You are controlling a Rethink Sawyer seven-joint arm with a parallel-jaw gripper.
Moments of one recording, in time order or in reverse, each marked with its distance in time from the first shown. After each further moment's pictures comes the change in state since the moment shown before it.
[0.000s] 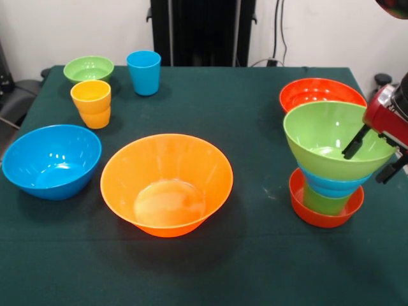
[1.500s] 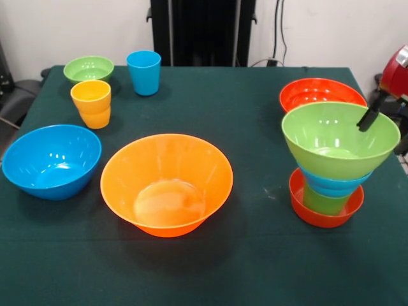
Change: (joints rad) arm 0.011 -0.124 0.027 0.091 -0.024 -0.005 0.000
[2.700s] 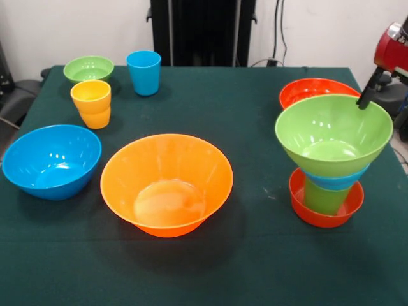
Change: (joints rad) arm 0.053 -0.169 0.039 0.330 -0.006 -0.228 0.000
